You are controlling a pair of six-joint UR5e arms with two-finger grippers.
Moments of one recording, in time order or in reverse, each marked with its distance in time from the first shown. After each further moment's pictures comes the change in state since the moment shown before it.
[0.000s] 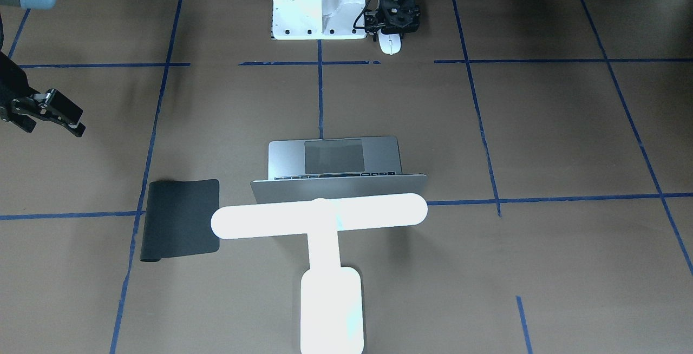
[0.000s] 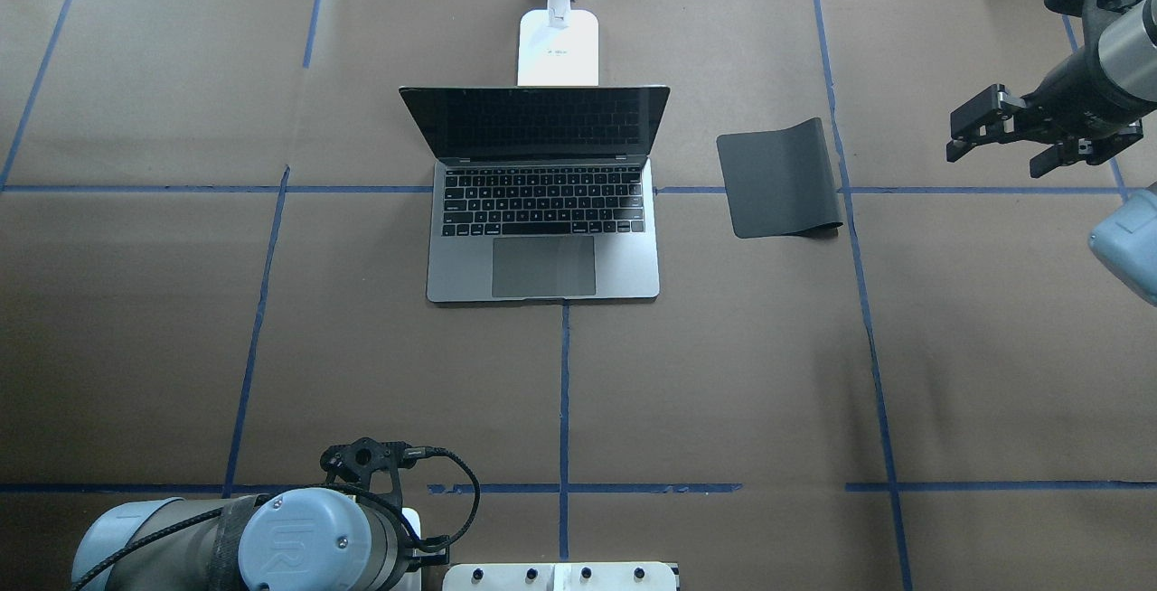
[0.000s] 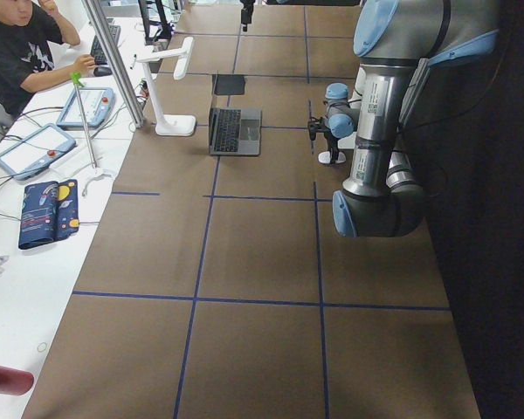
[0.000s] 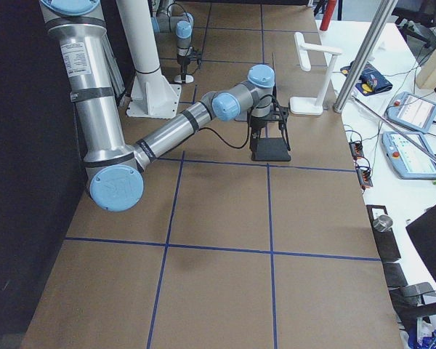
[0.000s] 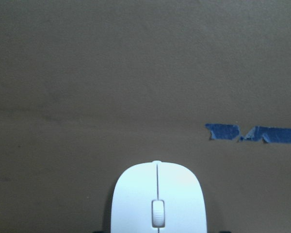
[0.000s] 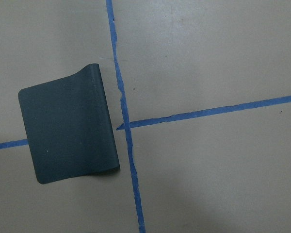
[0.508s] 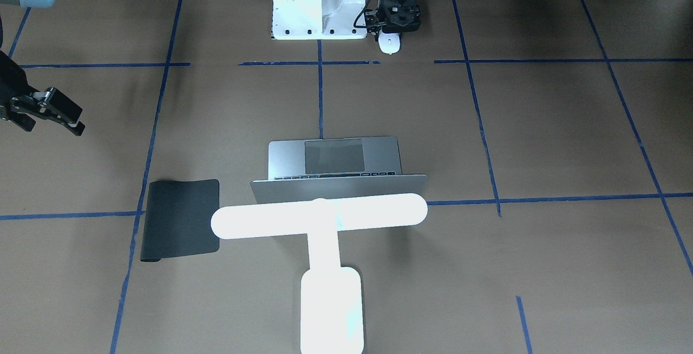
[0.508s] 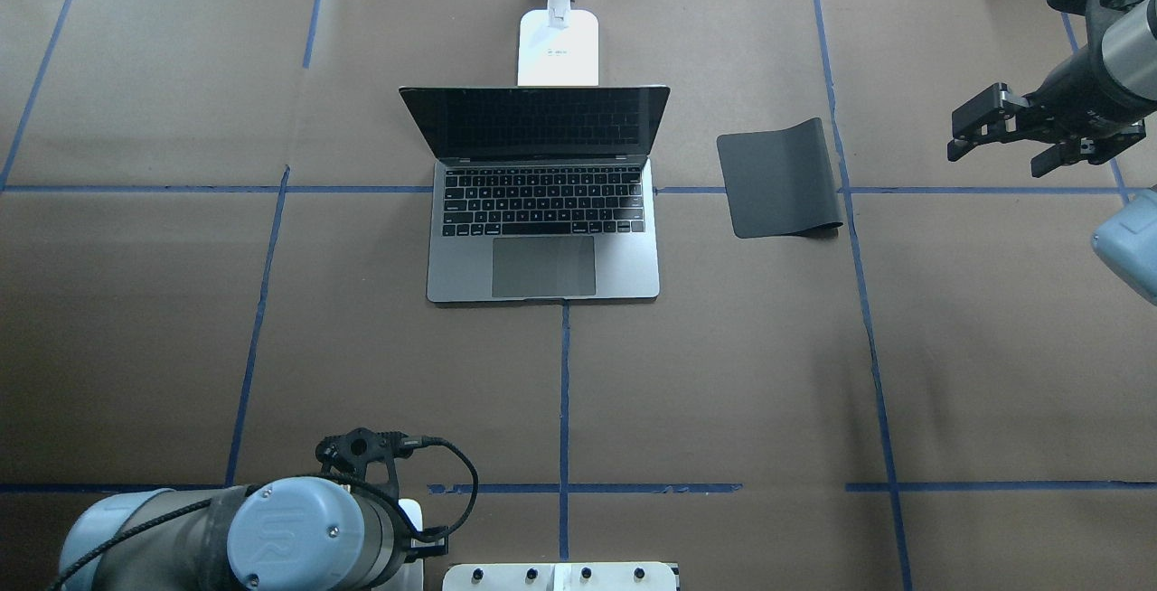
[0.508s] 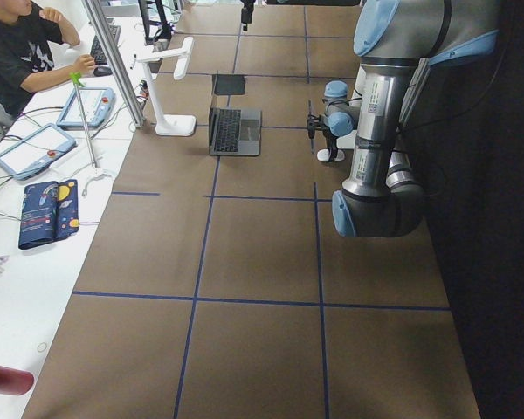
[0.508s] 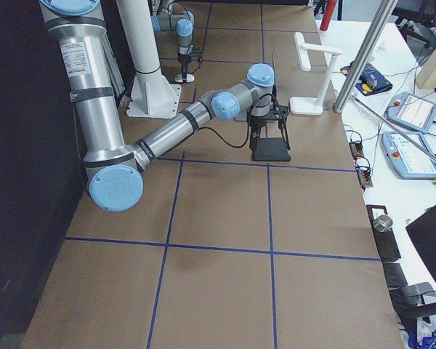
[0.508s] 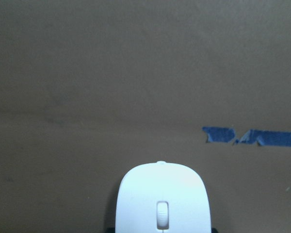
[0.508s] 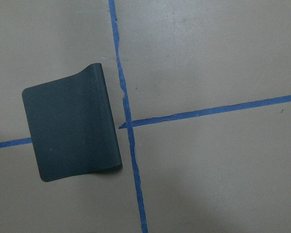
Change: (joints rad) left arm -0.030 0.001 -0.035 0.016 -0.003 -0.001; right arm 0.002 -0.002 0.013 -0.005 0.008 0.000
